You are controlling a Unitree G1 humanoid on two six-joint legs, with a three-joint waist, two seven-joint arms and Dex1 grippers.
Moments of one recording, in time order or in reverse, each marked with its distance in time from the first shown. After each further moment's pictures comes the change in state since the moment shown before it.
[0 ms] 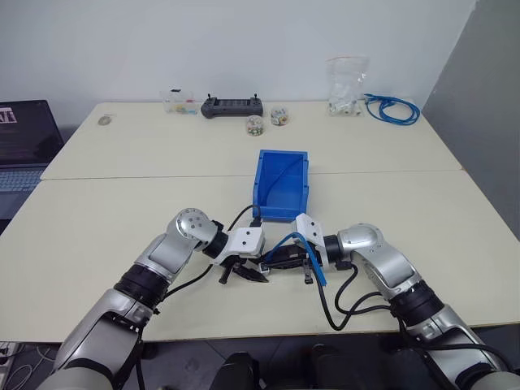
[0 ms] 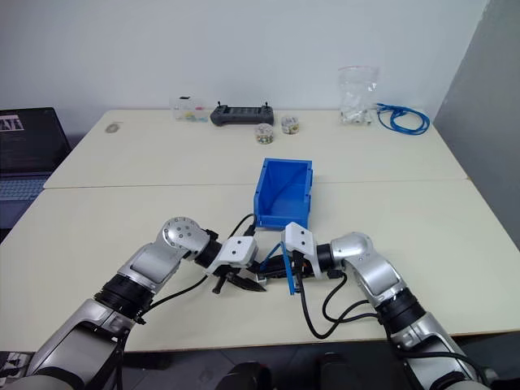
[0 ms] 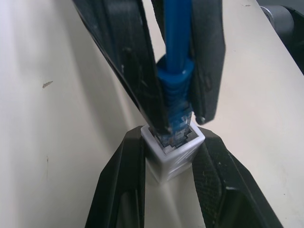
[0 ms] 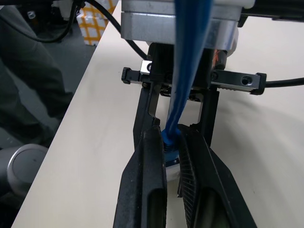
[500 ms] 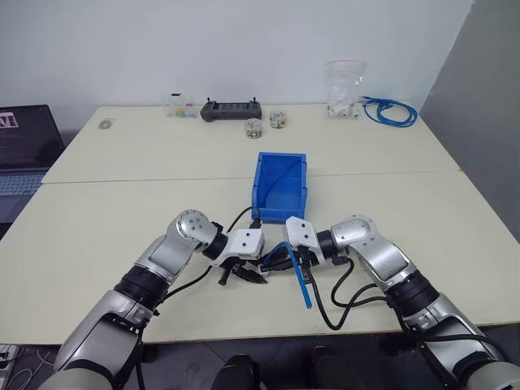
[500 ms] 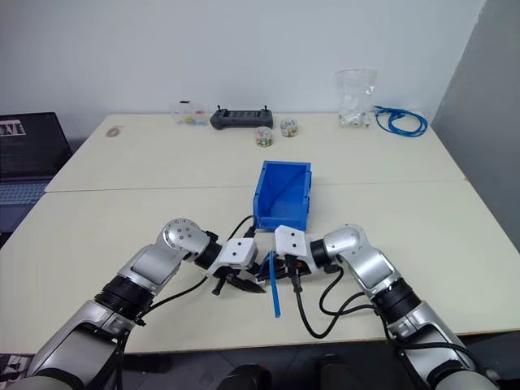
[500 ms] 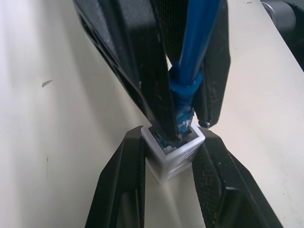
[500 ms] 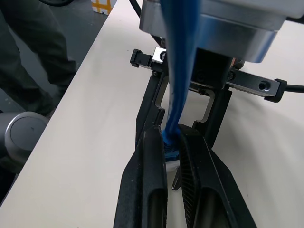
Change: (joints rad) left arm 0.006 0.000 -0.001 0.000 0.011 0.004 -0.003; right arm -0.044 -0.007 0.035 0.021 -0.083 -0.002 0.042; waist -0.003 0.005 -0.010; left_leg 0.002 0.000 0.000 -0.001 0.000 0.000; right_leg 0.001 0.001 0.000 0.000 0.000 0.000
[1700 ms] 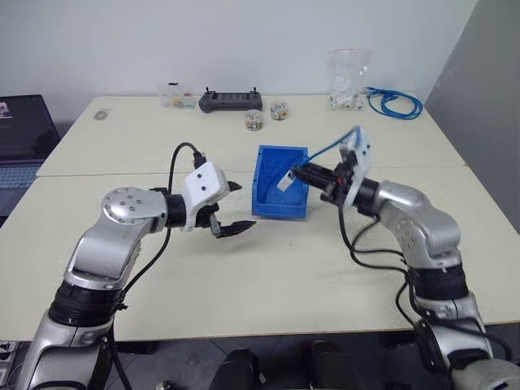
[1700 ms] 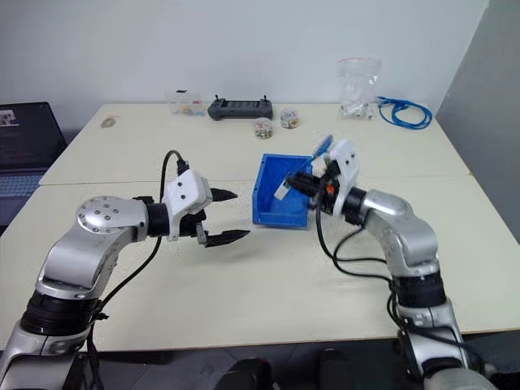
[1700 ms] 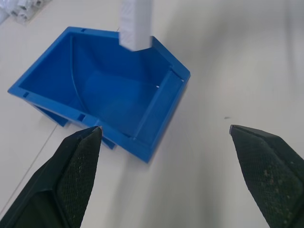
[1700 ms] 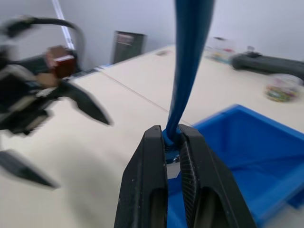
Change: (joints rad) left arm 0.097 0.125 0.366 -0.536 -0.159 0.477 0.454; right arm -0.150 0.069 -0.469 -0.088 0.252 0.417 -0.575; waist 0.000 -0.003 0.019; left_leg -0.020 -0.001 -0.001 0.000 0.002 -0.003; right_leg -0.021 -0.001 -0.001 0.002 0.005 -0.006
